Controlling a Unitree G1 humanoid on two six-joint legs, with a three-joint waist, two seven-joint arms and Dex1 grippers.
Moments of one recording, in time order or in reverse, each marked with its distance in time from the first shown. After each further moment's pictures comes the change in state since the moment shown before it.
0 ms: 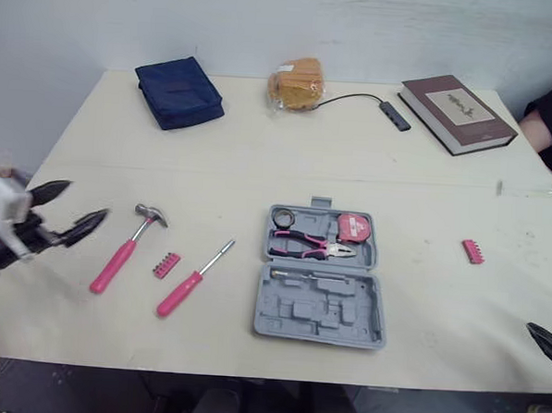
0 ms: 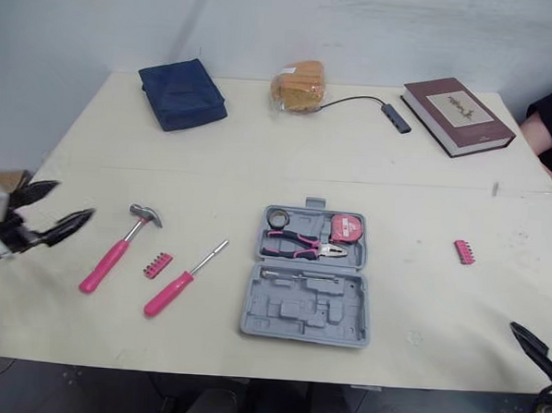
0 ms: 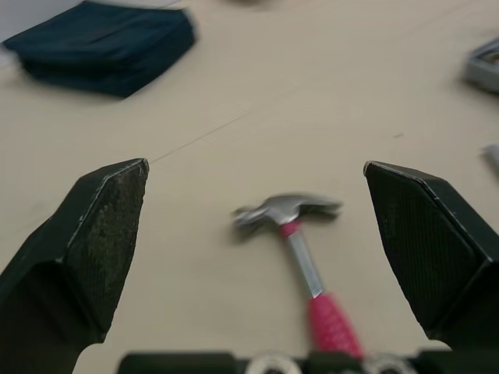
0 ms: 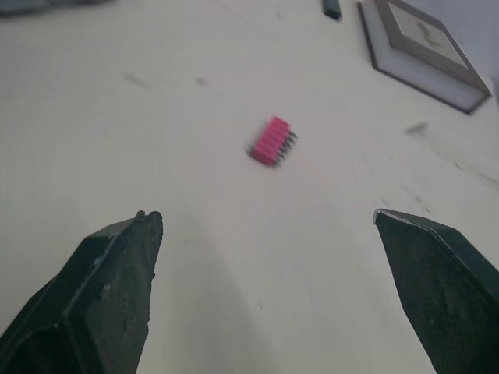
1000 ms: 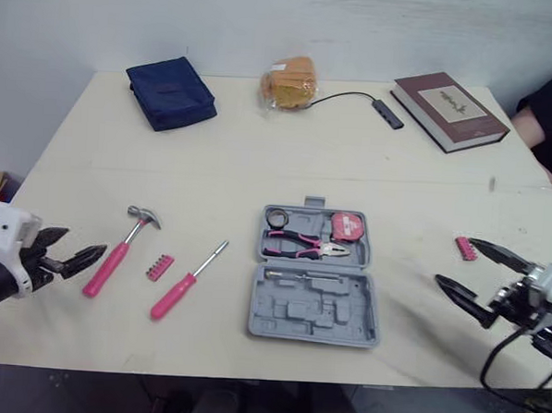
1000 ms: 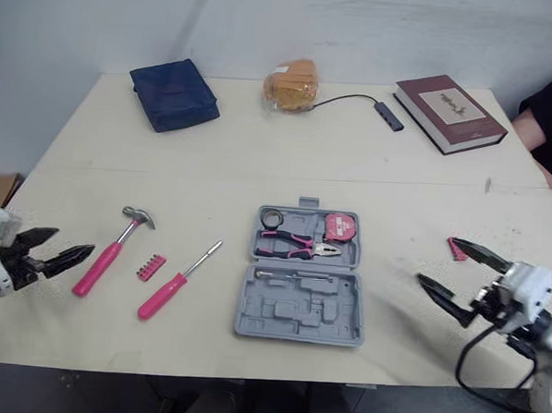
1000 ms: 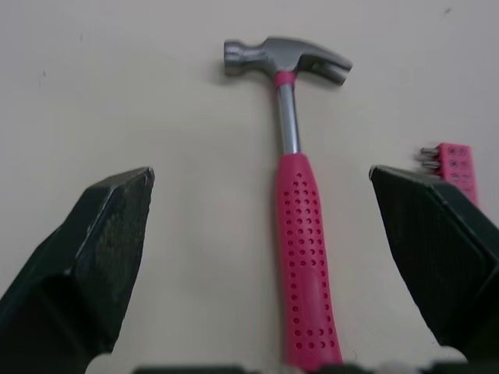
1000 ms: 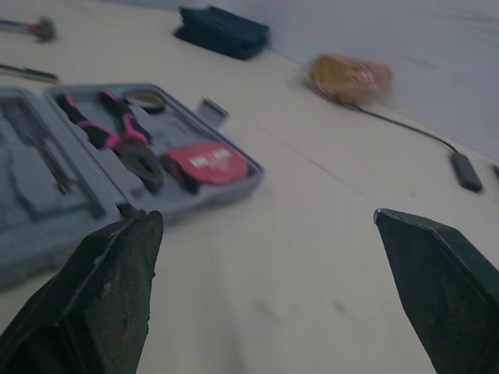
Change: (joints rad) left arm 0.201 0.061 -0.081 -0.424 -0.067 0.677 0.321; right arm -0.239 0.156 0.393 -0.539 0.109 0.252 -0.006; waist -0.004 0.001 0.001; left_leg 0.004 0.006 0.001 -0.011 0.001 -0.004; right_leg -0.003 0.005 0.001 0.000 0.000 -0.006
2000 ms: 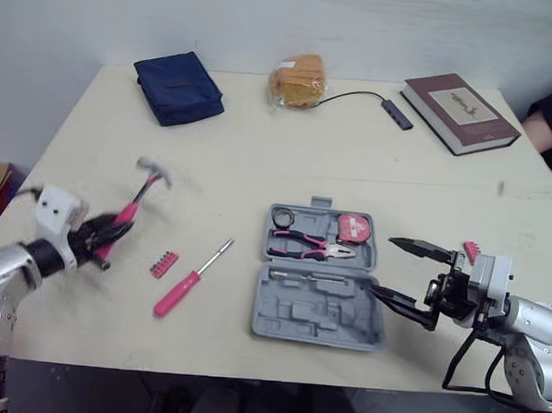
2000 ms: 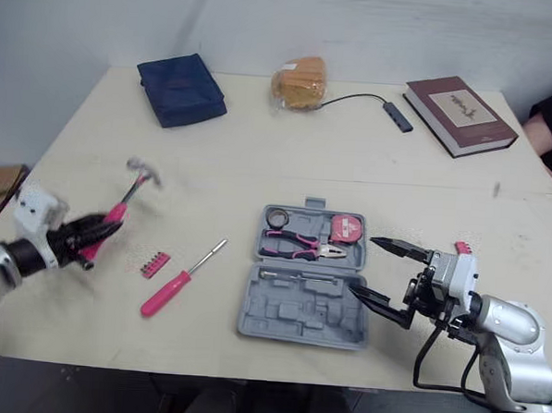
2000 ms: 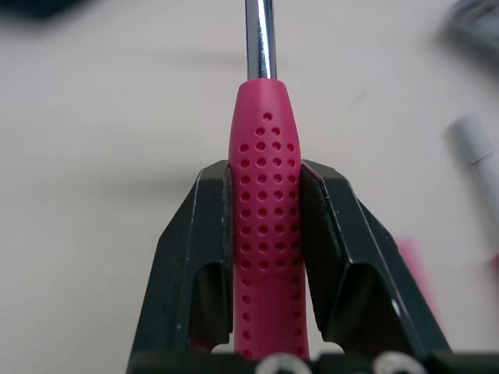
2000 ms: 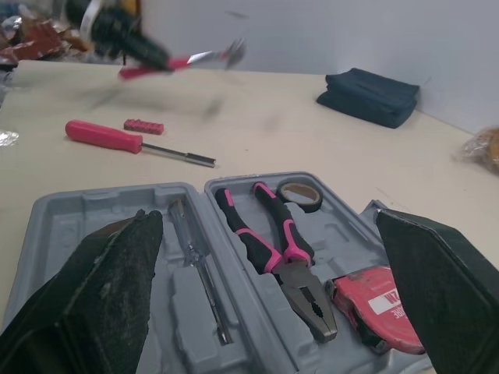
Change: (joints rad) left arm -0.206 -0.101 -0.133 -0.063 0.017 -0.401 -0.205; right arm 0.006 0.004 0.136 -0.230 0.021 0.158 0.001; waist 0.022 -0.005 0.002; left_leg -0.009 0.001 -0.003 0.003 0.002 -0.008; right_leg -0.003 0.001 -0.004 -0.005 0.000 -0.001
